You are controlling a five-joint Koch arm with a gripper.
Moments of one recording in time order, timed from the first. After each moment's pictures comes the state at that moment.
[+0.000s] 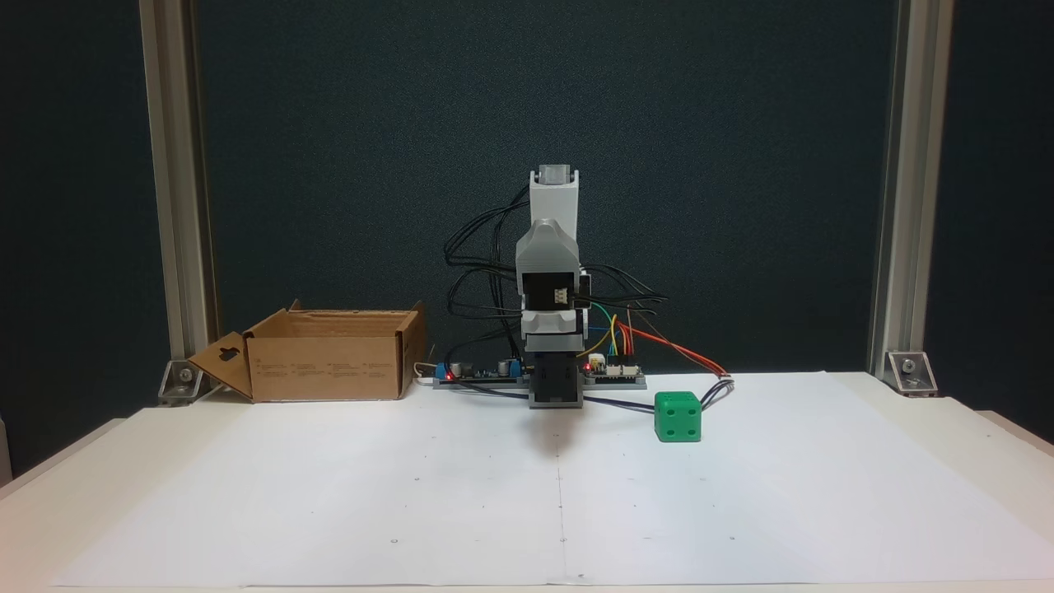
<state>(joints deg) 1.8 129.4 176.4 -83.1 -0.6</state>
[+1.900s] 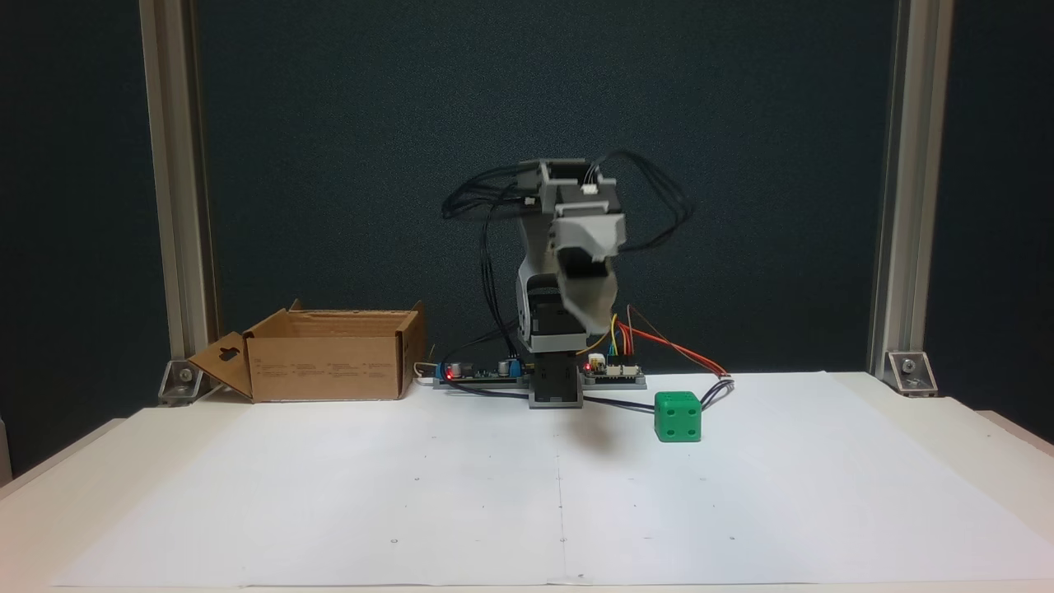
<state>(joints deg) -12.0 129.4 124.5 12.2 2.3</state>
